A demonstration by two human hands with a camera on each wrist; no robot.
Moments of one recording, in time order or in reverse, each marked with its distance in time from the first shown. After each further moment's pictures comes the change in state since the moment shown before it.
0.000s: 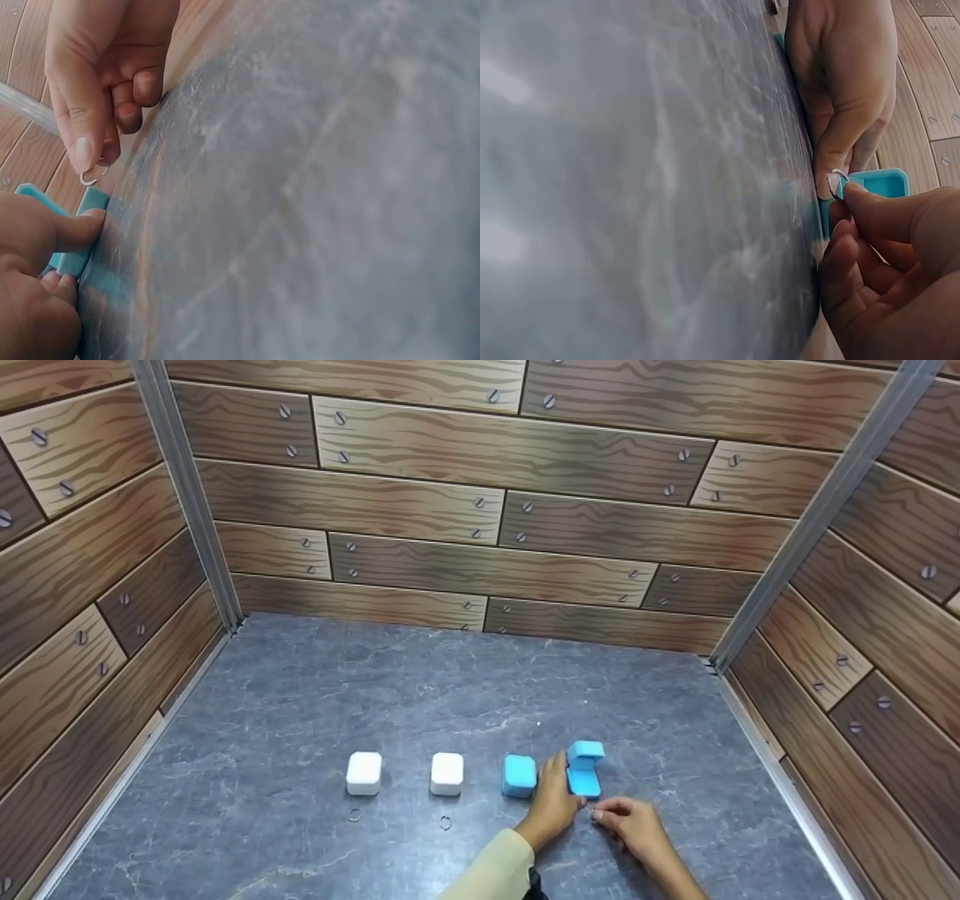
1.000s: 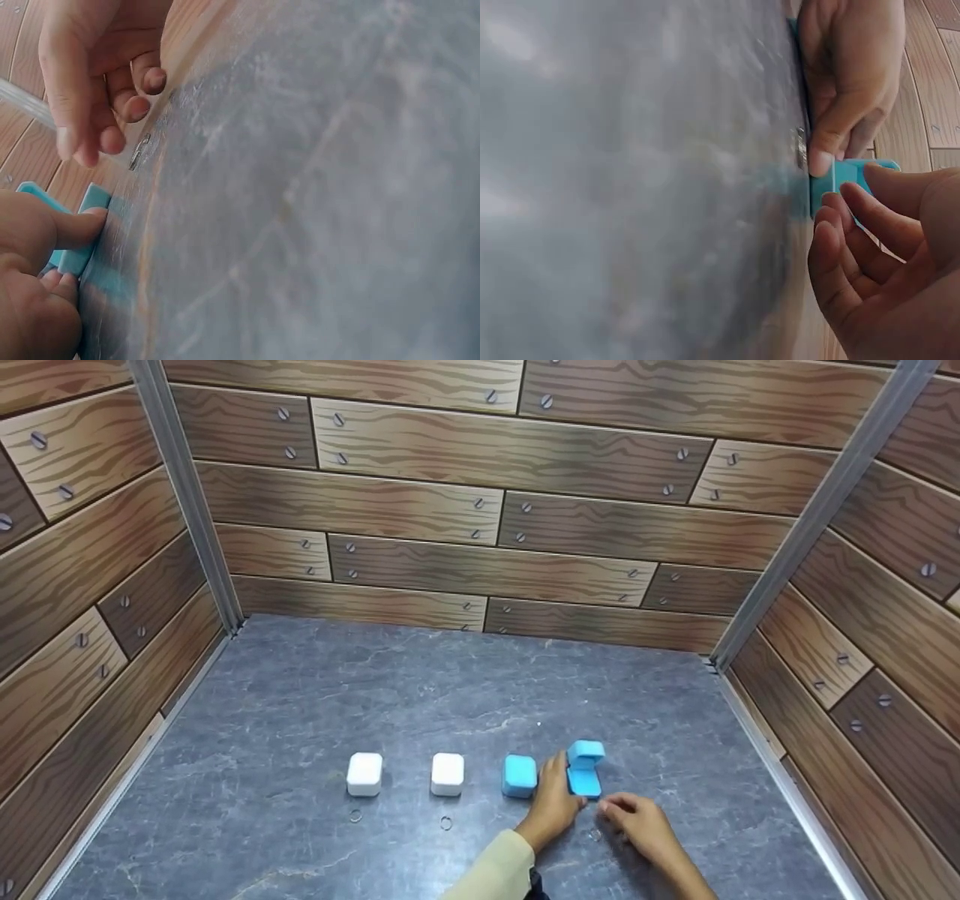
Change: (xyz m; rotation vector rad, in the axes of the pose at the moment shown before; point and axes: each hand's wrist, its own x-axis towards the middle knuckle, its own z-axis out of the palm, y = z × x) left_hand 0.000 0.001 -0.002 -0.021 -0.009 -0.011; right_hand -0.001 -0.009 -0.010 -0.091 -0.007 -0.025
